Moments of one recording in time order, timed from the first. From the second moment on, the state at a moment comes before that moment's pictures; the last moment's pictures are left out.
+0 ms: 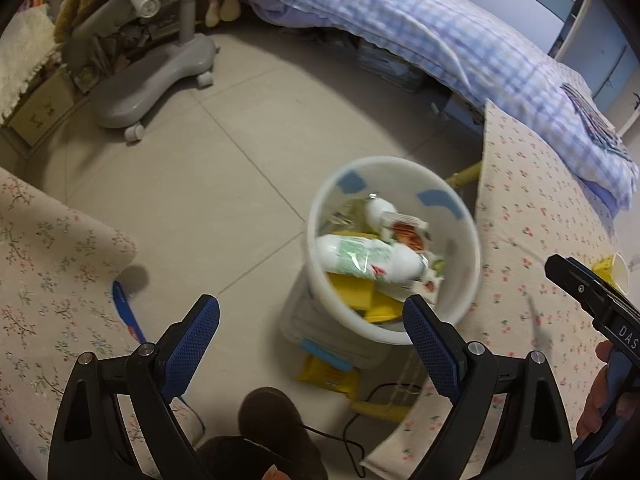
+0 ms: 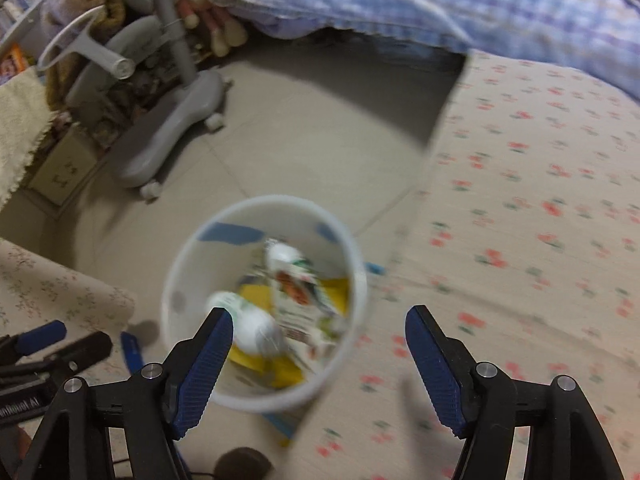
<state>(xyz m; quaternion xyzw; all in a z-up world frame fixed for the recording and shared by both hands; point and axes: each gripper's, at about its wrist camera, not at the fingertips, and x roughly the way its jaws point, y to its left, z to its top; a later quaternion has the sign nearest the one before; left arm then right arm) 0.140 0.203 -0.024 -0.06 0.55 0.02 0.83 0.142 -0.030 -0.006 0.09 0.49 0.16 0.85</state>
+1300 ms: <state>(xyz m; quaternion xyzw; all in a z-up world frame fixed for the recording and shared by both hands) 0.170 -0.024 -0.014 -0.02 0.57 -0.10 0.81 0.102 -0.392 -0.013 0.19 0.48 -0.07 0.85</state>
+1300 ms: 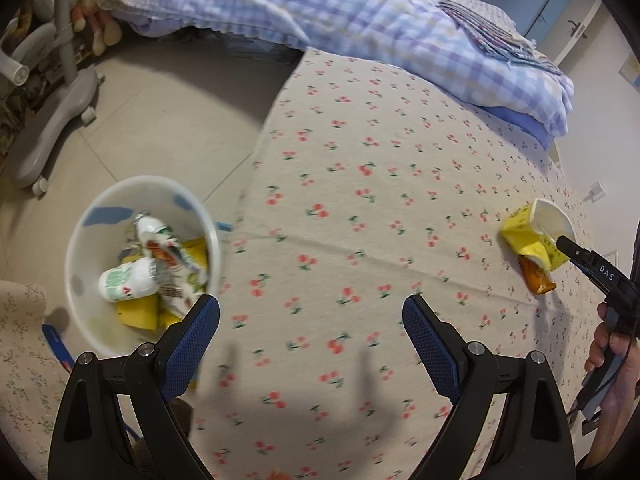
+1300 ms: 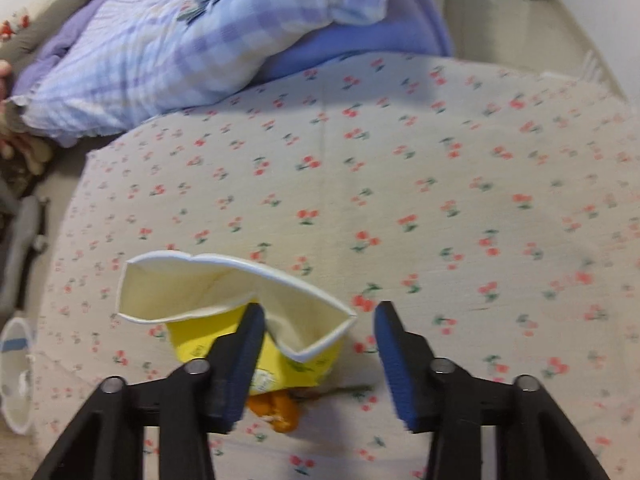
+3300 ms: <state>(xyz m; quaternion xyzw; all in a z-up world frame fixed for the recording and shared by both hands) 0.153 -0.231 -0.032 0.00 0.57 -0.19 0.80 -0.021 -0.493 0.038 0.26 0.41 -0.19 0.85</state>
